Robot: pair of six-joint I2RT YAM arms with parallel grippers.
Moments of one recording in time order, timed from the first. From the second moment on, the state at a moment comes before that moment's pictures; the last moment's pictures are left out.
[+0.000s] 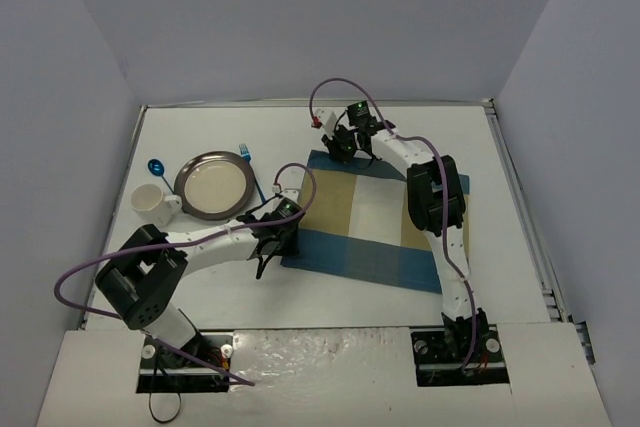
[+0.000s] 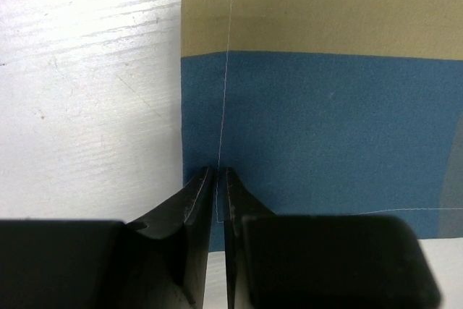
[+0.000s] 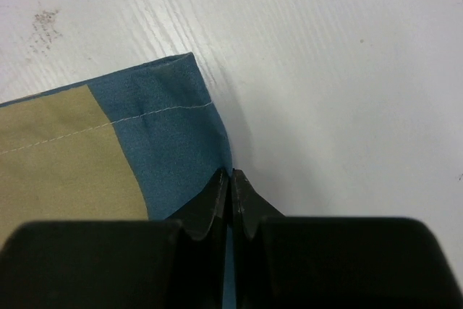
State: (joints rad) left arm -0.78 1.56 0.82 -0.29 -0.17 -0.62; right arm 0.38 2.42 1.95 -0.40 -0.44 -0.61
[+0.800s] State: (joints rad) left arm -0.74 1.60 0.95 -0.34 -0.17 -0.58; right arm 0.29 2.25 1.93 -0.43 -0.16 -0.27
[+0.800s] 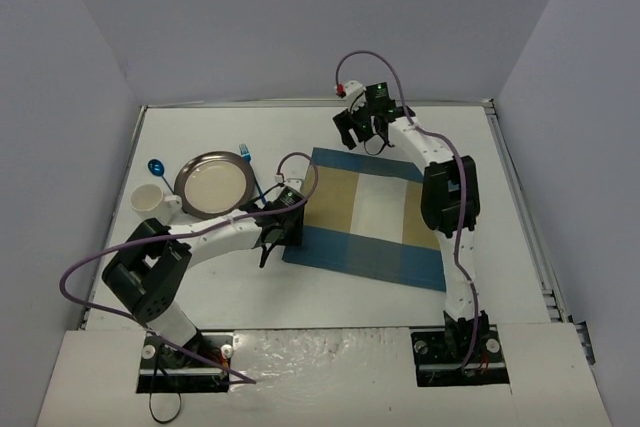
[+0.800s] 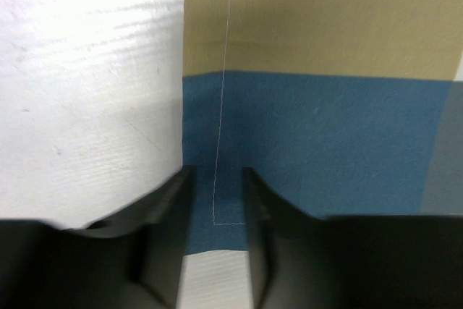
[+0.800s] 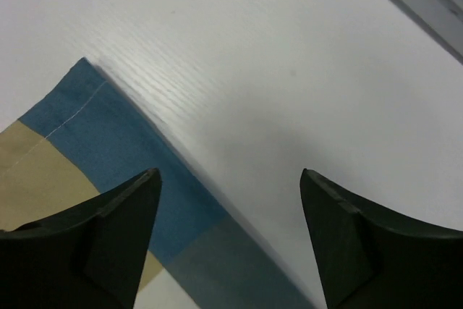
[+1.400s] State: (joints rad) left arm -0.67 1.74 1.23 -0.31 -0.20 -0.34; right arm -0.01 1.53 0.89 -0.40 0.28 0.42
